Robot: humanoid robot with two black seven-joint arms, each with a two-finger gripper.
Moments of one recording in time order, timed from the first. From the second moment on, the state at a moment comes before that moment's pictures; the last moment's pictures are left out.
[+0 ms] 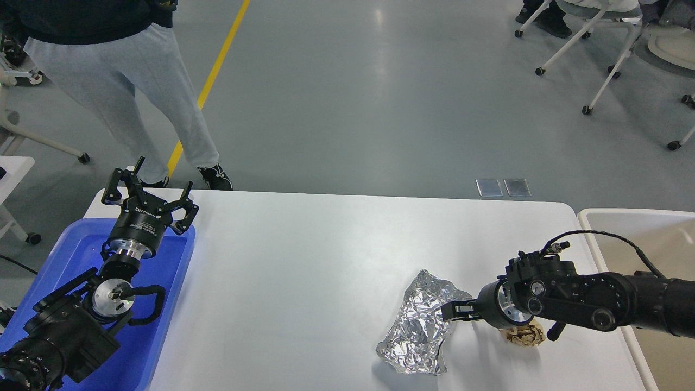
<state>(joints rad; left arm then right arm) -0.58 0.34 -0.74 -0.46 -0.16 -0.63 -0.52 1.04 -0.41 -0.32 1.07 -0.97 0.22 -0.12</state>
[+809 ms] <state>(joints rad) -0.58 0.34 -0.74 -0.46 -0.16 -0.63 -0.52 1.07 -0.42 -0.35 1.06 -1.03 0.23 -0.12</state>
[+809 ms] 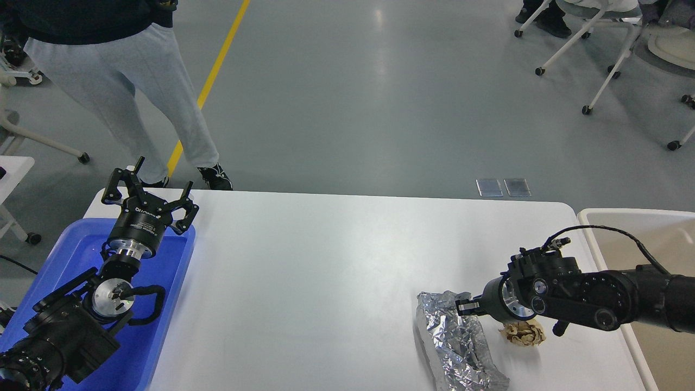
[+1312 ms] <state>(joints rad) -0.58 0.34 -0.74 -0.46 -0.16 -0.63 -0.52 1.44 -0.63 -0.44 1.29 -0.90 0.33 -0.12</state>
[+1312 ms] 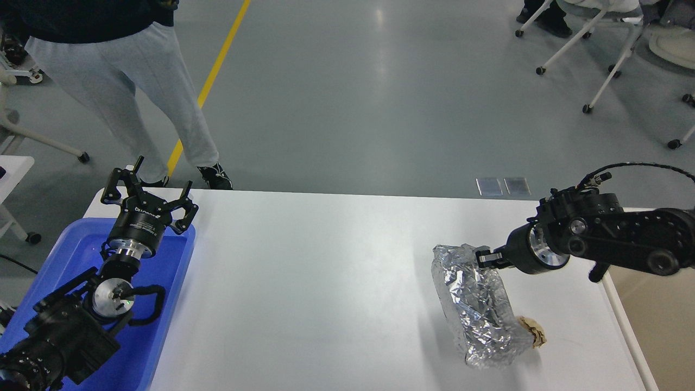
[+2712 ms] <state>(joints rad) -0.58 0.34 -0.74 -0.46 -0.16 -0.63 -0.52 1.43 -1.23 -0.33 1.23 -0.65 0.29 -0.02</state>
